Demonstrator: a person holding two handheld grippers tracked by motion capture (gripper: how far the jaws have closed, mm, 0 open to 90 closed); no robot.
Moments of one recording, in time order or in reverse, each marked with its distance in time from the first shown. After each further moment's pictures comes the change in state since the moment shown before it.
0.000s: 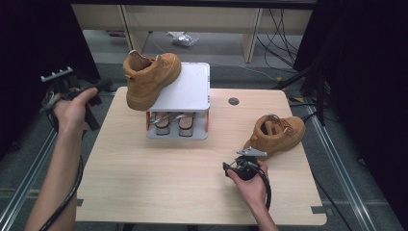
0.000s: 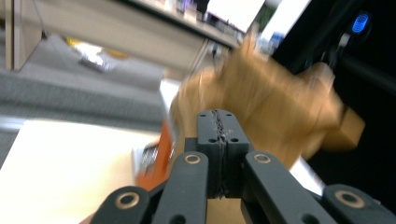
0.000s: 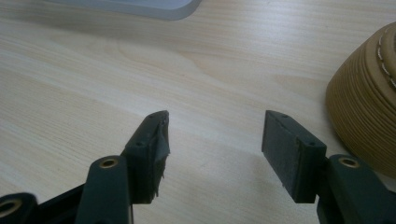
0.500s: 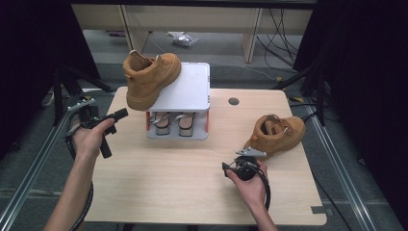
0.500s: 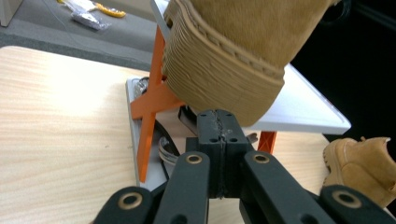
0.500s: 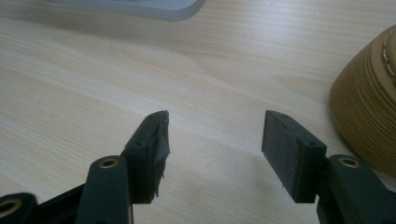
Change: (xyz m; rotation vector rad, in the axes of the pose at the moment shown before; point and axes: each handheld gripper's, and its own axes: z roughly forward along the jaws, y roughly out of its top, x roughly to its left) left arm -0.007 -0.064 0.007 0.117 -0.016 0.001; right arm 0.004 0.000 0.000 0.006 0.000 0.016
